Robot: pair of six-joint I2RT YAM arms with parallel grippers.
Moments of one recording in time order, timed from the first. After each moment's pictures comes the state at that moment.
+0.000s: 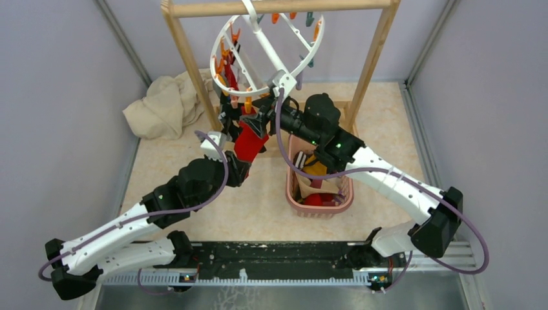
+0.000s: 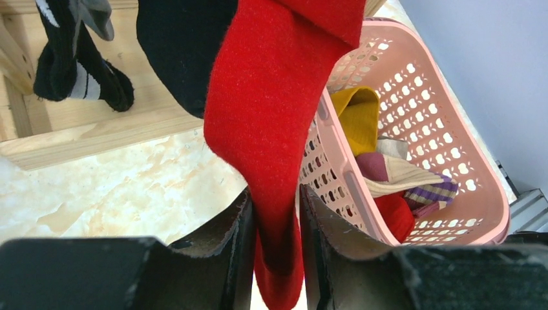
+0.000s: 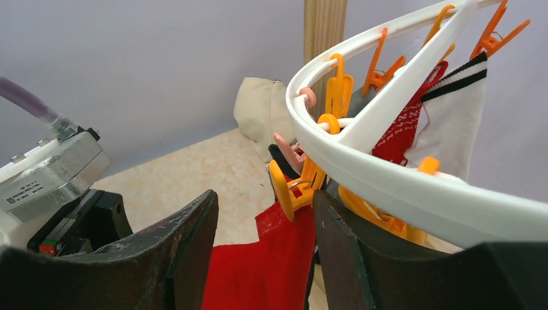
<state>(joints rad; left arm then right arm) -1.02 0.80 0.82 -0.31 -0.48 -0.52 0.86 1.35 1.33 0.11 -0.20 0.01</state>
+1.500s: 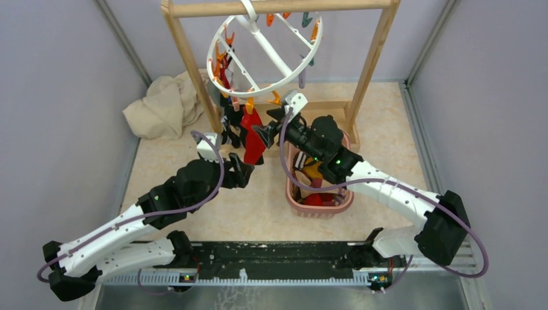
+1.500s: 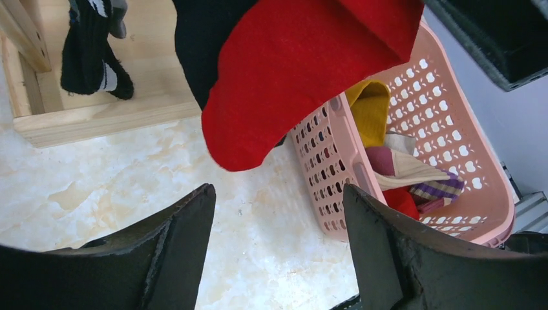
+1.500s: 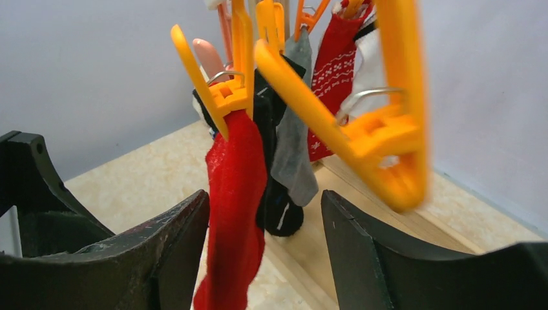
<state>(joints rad) -1.02 0.78 0.84 -0.40 -0.51 -0.56 0.83 1.28 1.03 0.38 -0.07 0.02</state>
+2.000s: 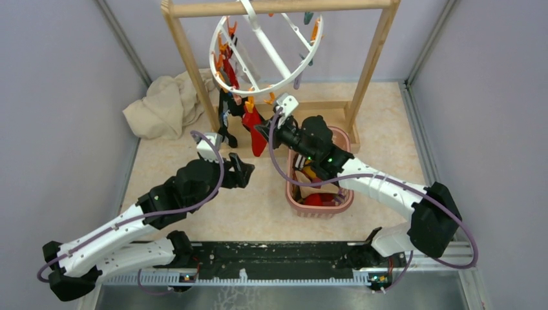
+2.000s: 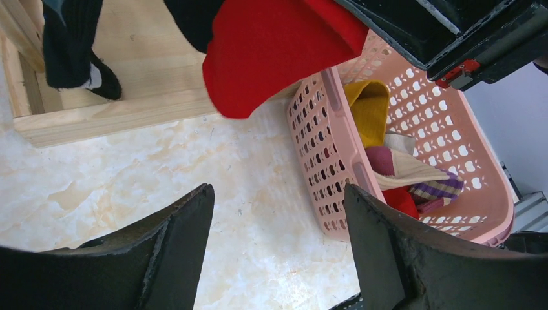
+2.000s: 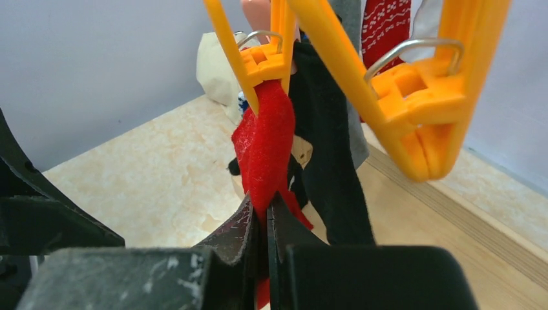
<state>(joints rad) -1.02 0.78 0.84 -0.40 -0.51 -0.56 0.83 1.36 1.02 0.37 -0.09 0.04</state>
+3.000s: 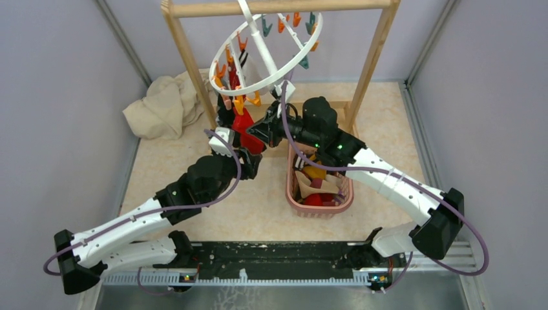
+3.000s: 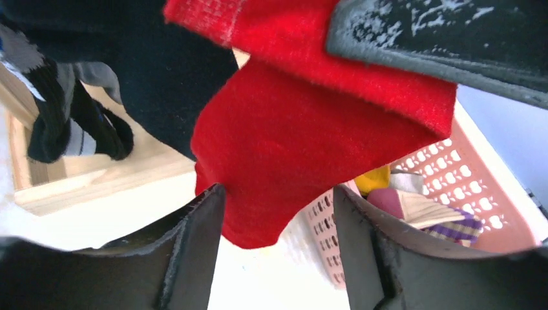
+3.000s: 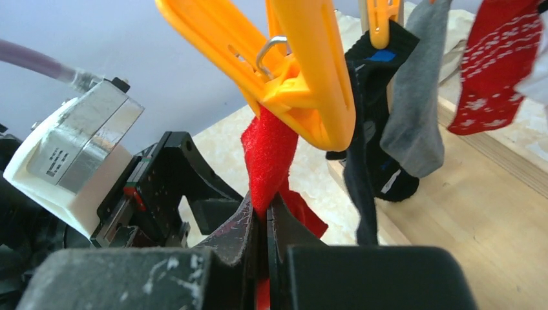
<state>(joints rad) -1.02 0.89 0.79 -0.12 -0.55 -0.41 0.83 1.34 1.29 -0.01 -0.31 0.25</state>
